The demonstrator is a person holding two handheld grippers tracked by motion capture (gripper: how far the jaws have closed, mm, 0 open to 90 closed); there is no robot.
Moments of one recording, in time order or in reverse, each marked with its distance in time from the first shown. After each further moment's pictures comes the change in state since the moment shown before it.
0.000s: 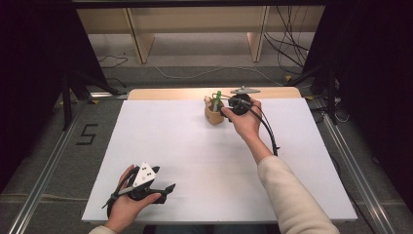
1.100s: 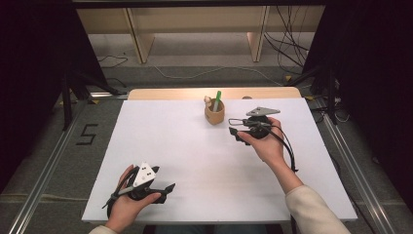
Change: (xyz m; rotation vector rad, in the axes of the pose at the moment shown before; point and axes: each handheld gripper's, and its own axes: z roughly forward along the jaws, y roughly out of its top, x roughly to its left) left arm 0.000 -0.001 0.000 0.003 0.011 -0.004; right arm 0.000 -0.051 -0.077 0.060 0.064 -0.074
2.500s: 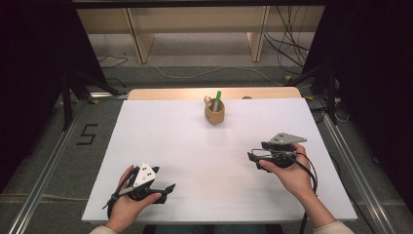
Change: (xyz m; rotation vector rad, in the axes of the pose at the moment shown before) left arm -0.001 -0.001 0.001 0.007 0.002 -0.002; right arm 0.002 -0.065 -0.070 0.027 0.017 -0.031
